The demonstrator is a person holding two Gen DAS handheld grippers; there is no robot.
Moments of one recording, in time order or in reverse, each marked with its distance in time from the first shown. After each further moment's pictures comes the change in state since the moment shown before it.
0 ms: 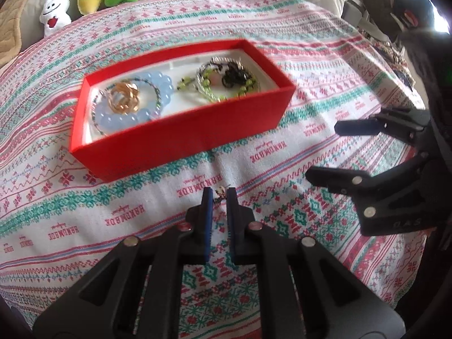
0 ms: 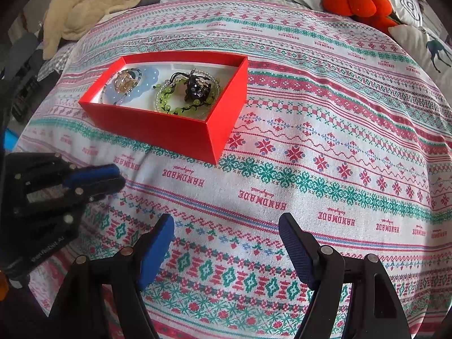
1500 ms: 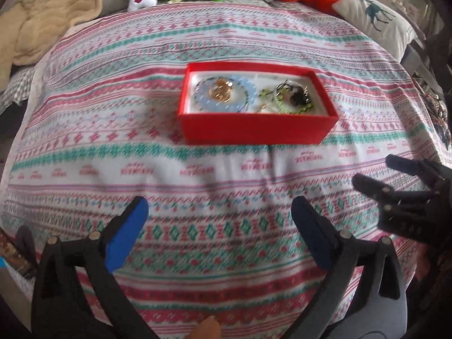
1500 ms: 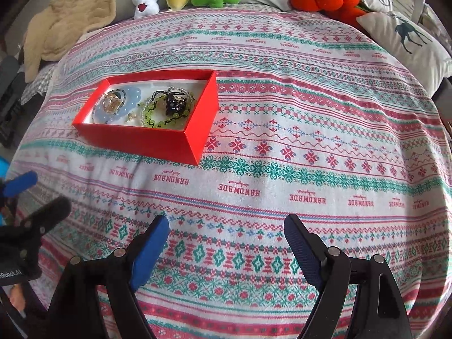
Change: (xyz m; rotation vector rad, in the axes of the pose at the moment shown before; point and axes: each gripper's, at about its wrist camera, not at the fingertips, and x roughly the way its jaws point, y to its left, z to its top) left arm -0.058 0.009 -0.022 -0.296 0.010 0.266; right arm -0.035 -0.003 -0.008 0.116 -0.020 -0.081
